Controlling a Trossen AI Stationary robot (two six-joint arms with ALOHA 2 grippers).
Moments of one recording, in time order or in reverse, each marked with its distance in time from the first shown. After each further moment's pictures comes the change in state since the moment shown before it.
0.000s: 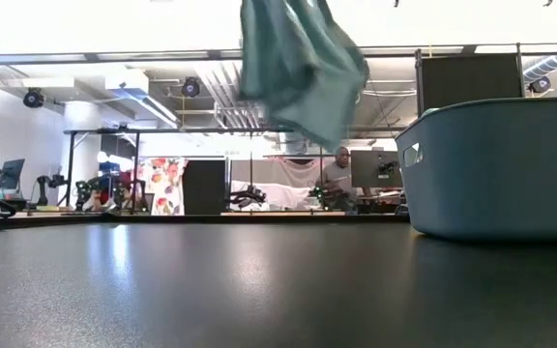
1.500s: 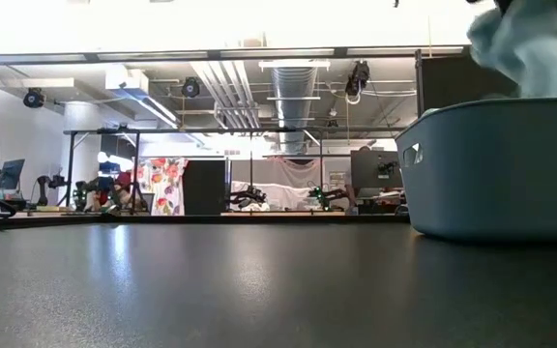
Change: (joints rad) left arm 0.001 -0.136 0.337 -0.897 -0.116 0.202; right arm 0.013 -0.227 0.083 -1.504 -0.075 0.867
